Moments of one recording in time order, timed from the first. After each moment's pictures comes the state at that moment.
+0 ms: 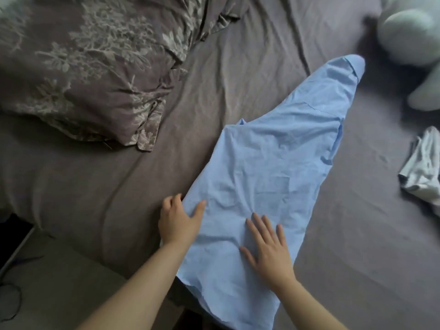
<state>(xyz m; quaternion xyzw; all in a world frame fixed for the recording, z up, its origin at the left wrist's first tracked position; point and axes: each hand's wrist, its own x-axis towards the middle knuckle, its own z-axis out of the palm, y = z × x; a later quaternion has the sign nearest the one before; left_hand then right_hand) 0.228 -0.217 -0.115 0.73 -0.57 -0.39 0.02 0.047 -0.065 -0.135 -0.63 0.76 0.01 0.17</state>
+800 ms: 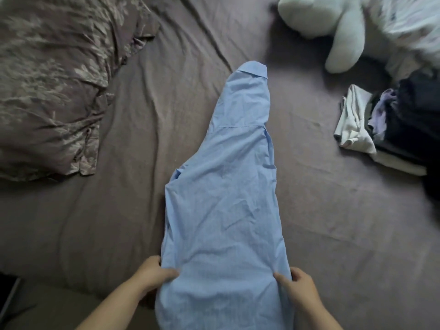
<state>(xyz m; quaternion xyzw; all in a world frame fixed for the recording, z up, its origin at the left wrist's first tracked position) 0.228 -0.146 -0.094 0.62 -0.43 -0.61 -0.25 -0.023 0.086 -0.088 0.02 0.86 -0.20 0.46</state>
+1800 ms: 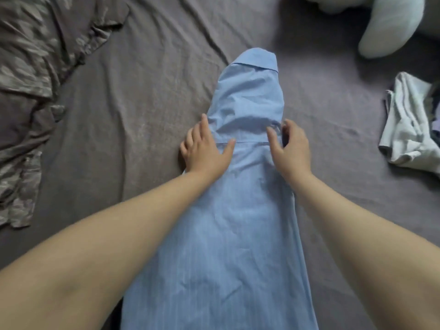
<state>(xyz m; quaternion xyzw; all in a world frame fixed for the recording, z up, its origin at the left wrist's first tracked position) -0.063 -0.321 -0.164 0.52 -0.81 -0.26 0.05 -0.212 -0.221 -0.165 -0.30 0.87 -0.36 0.13</state>
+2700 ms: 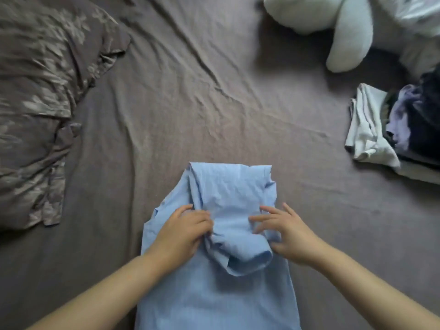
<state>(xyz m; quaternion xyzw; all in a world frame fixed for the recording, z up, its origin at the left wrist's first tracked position) 0.080 -0.243 -0.116 0.13 -0.96 -0.26 0.03 -0.148 -0.075 -0.091 -0.54 0.73 -0.07 0.42</state>
